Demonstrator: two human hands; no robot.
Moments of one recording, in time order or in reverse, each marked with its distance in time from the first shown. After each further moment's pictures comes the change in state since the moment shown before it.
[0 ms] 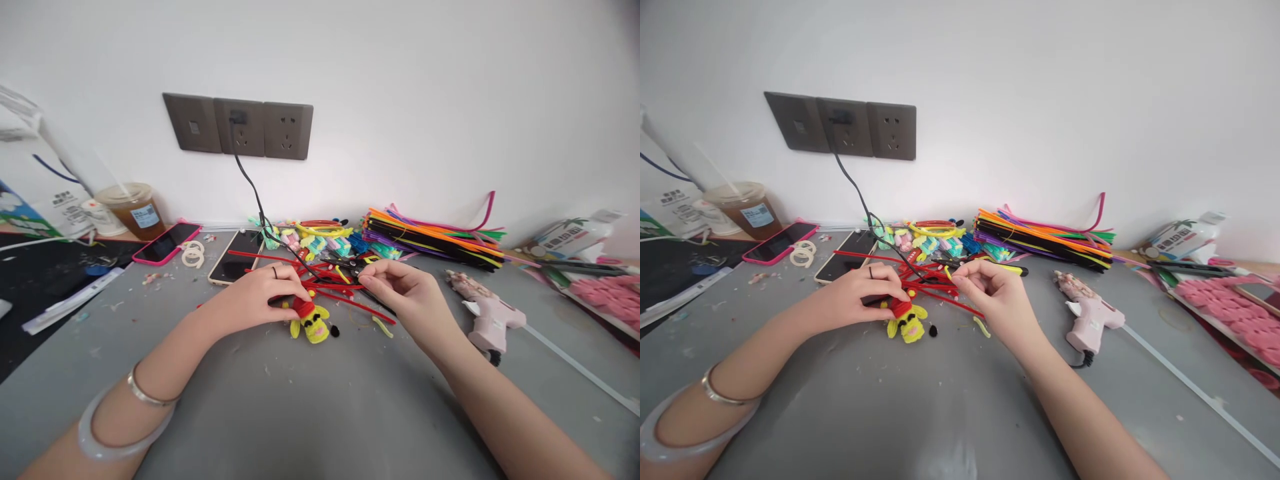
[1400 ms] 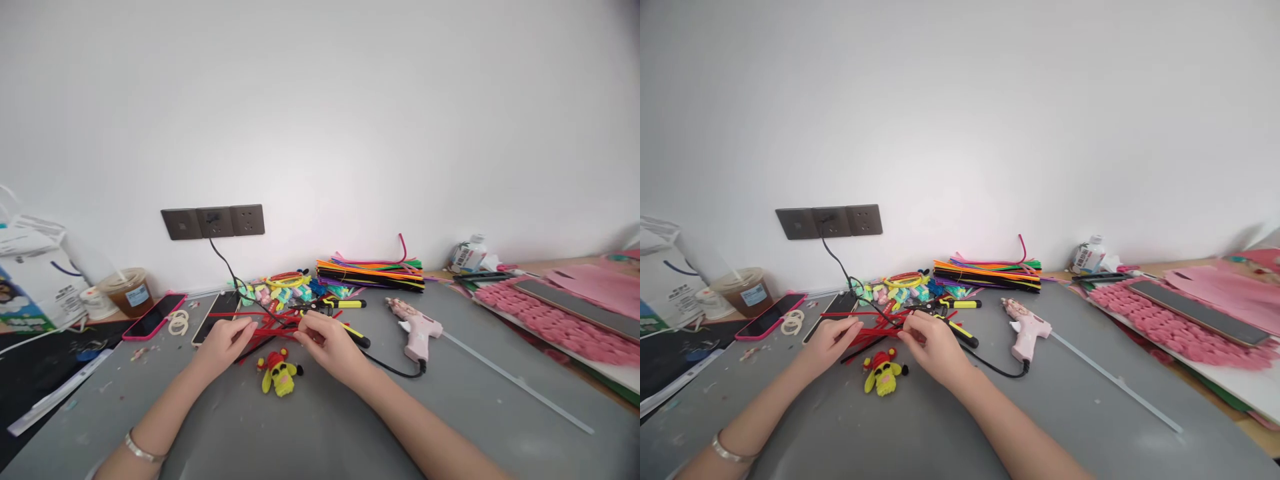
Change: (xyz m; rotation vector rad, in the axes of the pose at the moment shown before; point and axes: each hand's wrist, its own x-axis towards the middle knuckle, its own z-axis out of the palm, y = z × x) left_hand -0.004 -0.012 0.004 0.173 0.332 -0.150; right_hand -0.004 0.008 0.022 -0.254 -0.137 -0.474
